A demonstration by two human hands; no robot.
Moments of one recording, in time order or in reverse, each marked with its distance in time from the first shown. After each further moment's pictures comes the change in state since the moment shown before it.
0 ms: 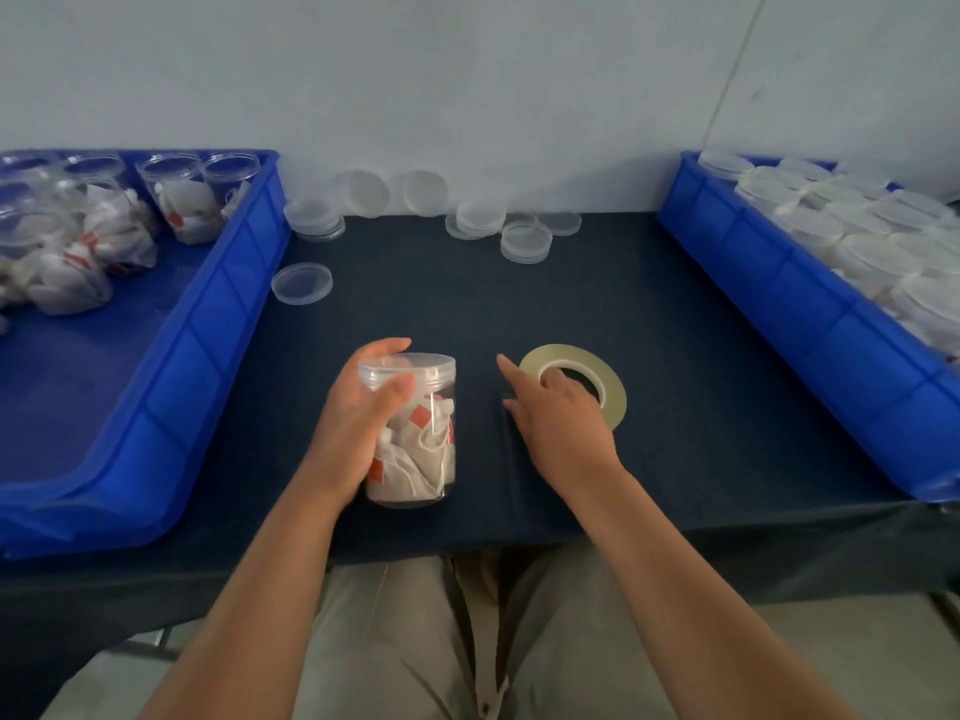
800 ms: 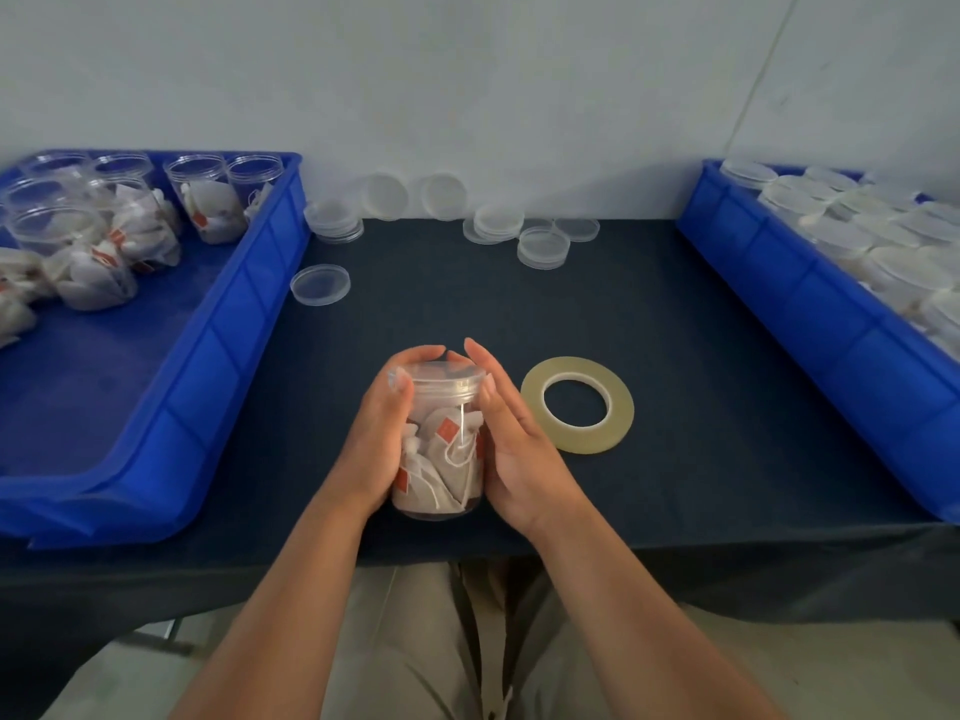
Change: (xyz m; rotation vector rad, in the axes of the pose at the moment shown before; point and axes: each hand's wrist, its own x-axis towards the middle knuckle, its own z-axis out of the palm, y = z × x) left_hand -0.002 -0.007 0.013 -0.069 -0.043 0.038; right_hand -0.019 -0.070 -0.004 1.993 -0.225 0.066
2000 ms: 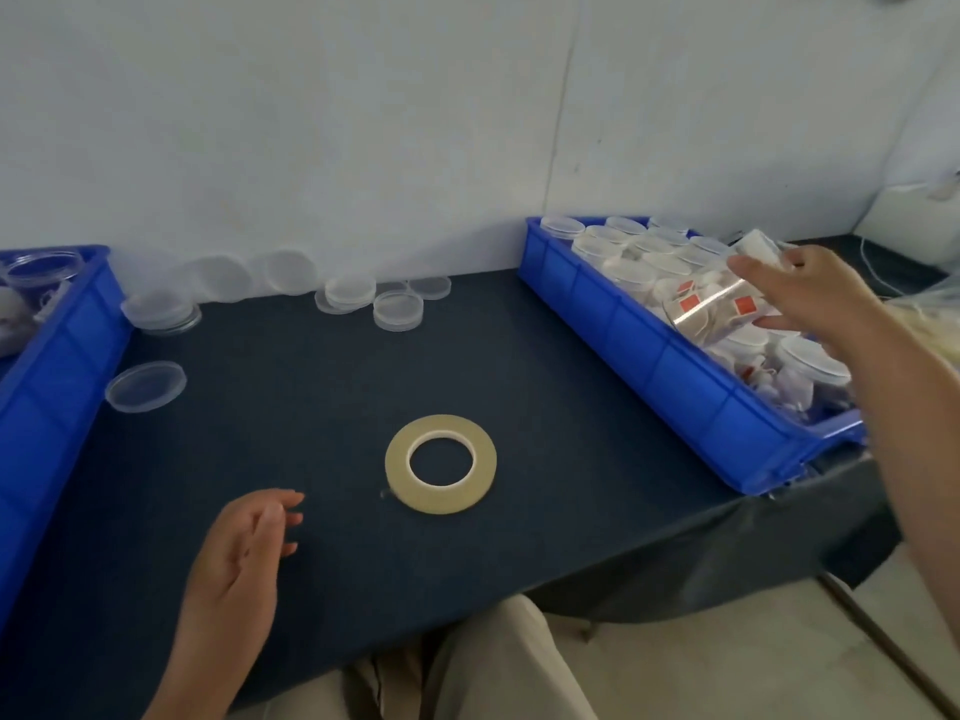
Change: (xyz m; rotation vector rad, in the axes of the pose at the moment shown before) left_hand -0.021 -0.019 0.013 0.295 0.151 0.040; right_hand -0.098 -0.354 -0.237 -1.209 1.138 -0.049
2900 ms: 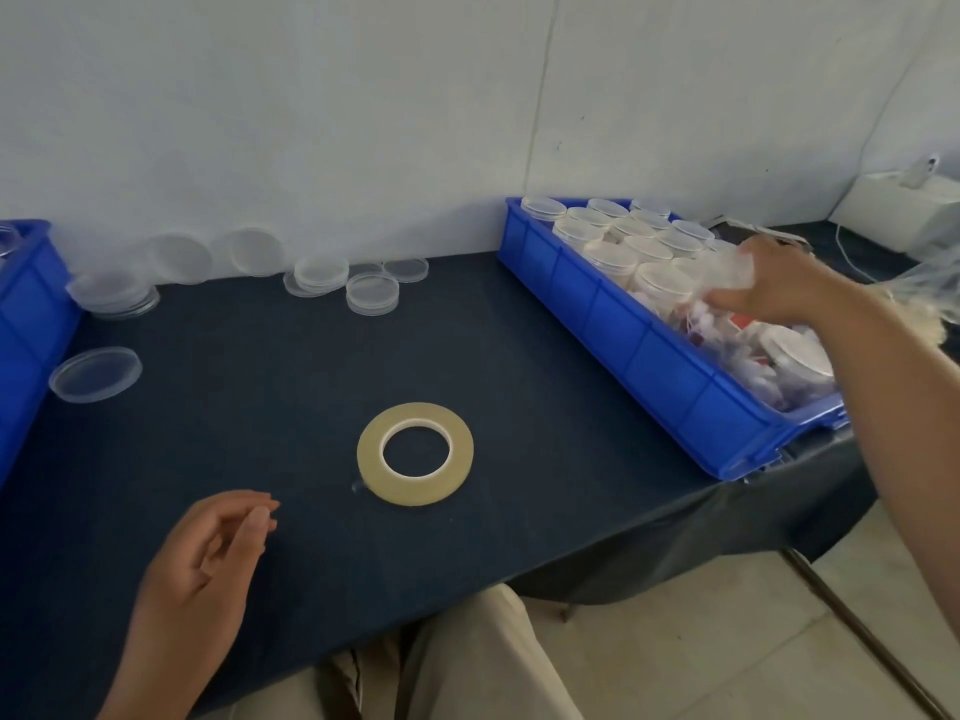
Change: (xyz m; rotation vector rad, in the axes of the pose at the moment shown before) left_hand -0.002 -0.005 0.001 0.010 -0.039 0.032; right_hand 0.049 0.022 0.003 -0.625 -0.124 -0.175
